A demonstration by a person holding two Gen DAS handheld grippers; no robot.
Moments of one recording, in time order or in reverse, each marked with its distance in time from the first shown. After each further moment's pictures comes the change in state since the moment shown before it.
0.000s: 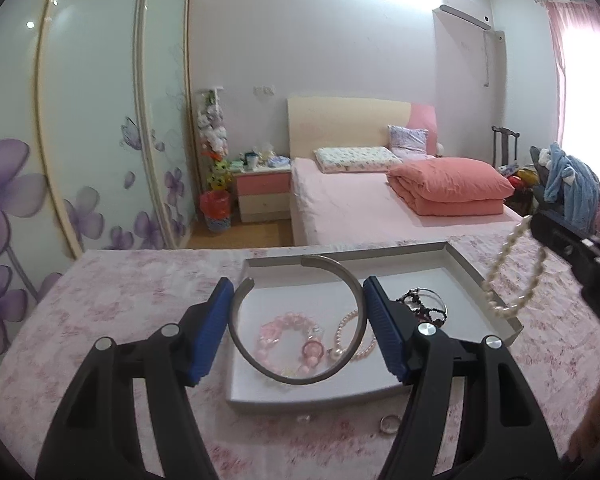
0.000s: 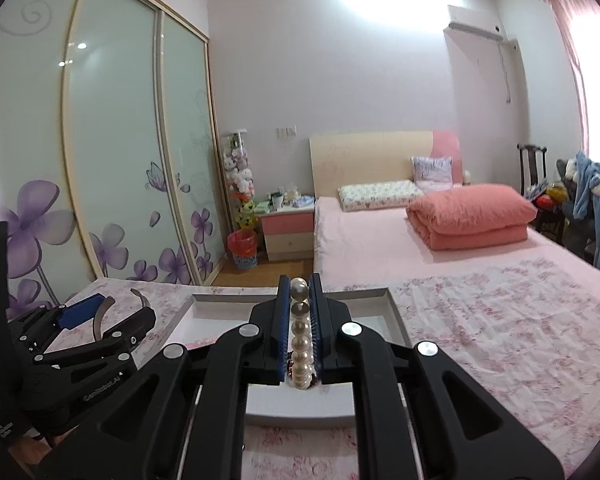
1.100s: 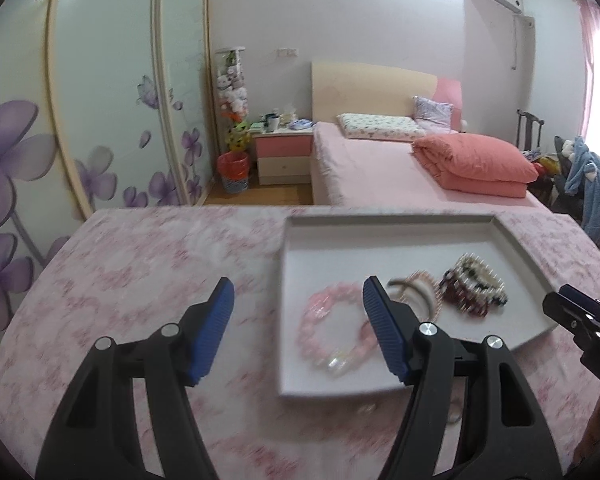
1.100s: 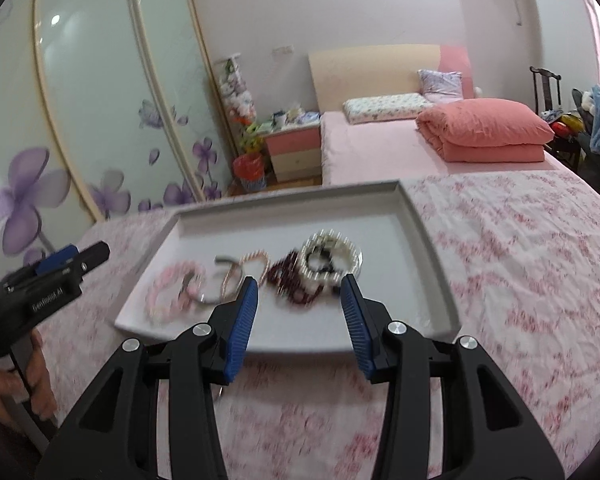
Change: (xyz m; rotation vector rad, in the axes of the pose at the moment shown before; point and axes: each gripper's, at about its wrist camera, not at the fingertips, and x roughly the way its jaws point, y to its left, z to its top) left arm 0.031 0.050 -0.022 -0.054 0.132 0.074; right arm 0.045 -0.021 -0.050 0.066 0.311 0.051
